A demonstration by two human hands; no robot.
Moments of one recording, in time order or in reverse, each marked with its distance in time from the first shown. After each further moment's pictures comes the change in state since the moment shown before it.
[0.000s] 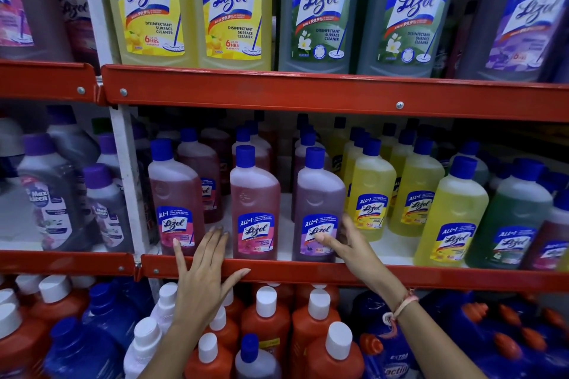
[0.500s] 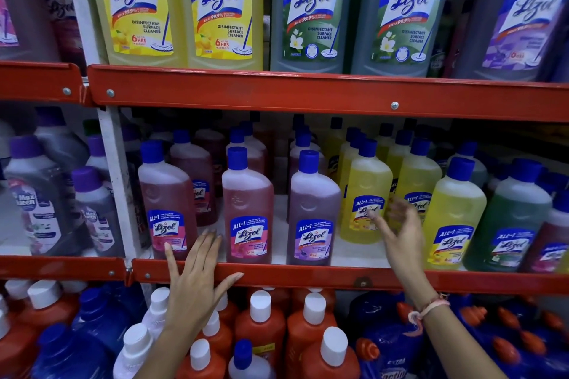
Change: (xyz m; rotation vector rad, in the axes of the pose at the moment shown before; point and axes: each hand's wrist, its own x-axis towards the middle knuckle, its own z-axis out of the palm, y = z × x) left_hand 0.000 0.000 0.002 0.007 -0.002 -0.006; right_hand -0.002 -0.003 -0.061 -0.272 0.612 -0.069
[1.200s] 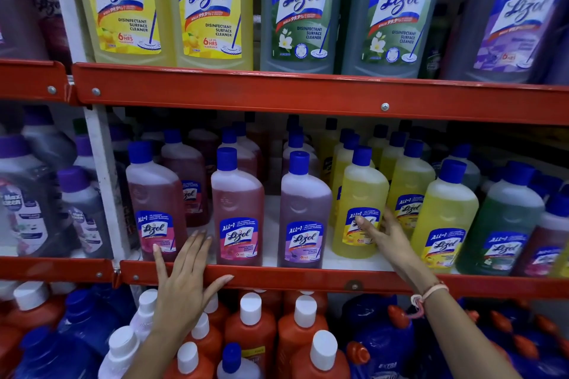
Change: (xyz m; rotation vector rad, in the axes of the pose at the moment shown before) left_hand -0.001 0.002 -0.002 0.031 -0.003 -0.002; right_hand 0.017 -0.001 -0.011 0.218 -0.397 0.132
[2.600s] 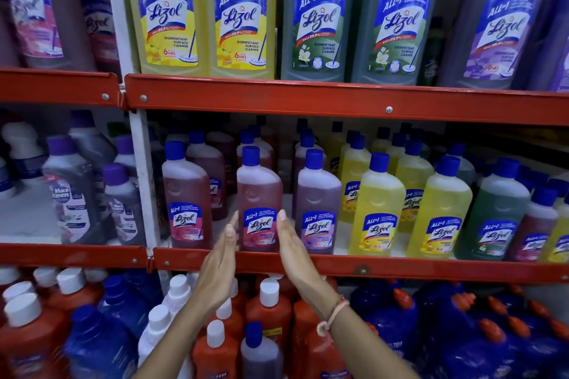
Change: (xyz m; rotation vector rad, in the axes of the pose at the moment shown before) left_hand 0.005 0.042 -0.080 -1.182 -0.213 -0.382; right_hand -0.088 -0.058 0.176 -0.015 -0.237 0.193
